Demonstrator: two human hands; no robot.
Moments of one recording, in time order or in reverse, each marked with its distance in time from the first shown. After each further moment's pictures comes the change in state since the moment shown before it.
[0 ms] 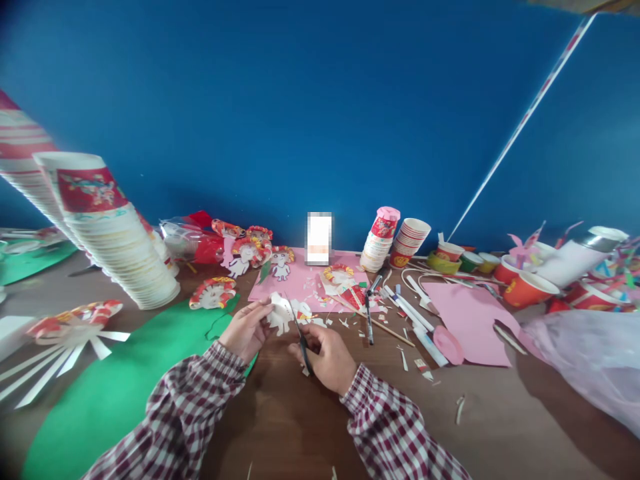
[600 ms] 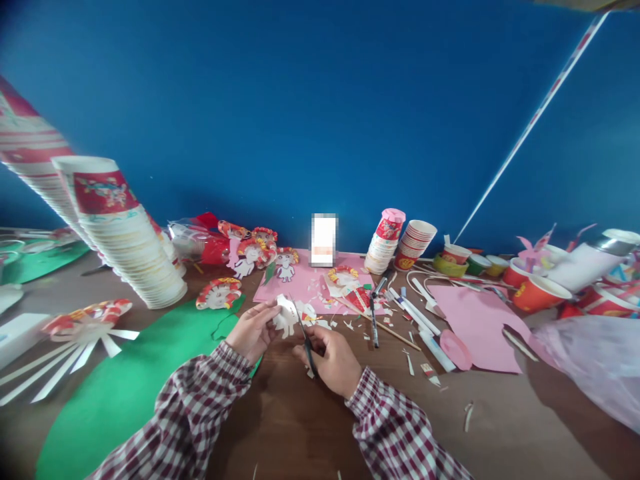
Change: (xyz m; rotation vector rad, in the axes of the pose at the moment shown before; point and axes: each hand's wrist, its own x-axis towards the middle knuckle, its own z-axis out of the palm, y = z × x) left_hand -0.003 0.002 0.001 0.065 -0.036 -0.017; right_hand -0.001 0.002 -0.001 0.000 -0.007 -0.005
